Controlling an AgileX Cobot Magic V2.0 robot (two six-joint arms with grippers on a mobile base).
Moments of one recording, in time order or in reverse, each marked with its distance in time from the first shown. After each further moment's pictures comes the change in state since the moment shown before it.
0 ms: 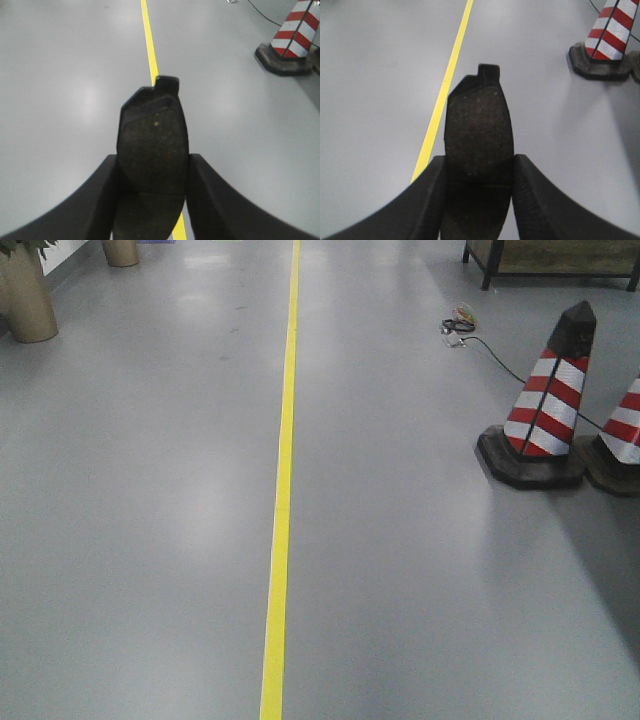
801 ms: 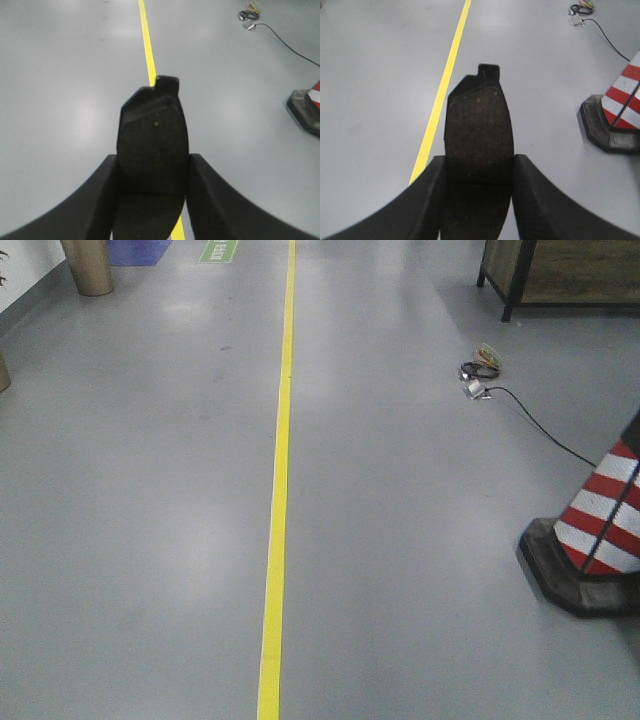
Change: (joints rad) left arm 0.000 -0.001 0.000 0.000 0.000 0.000; right arm 0.000 0.000 0.000 0.000 0.004 0.000
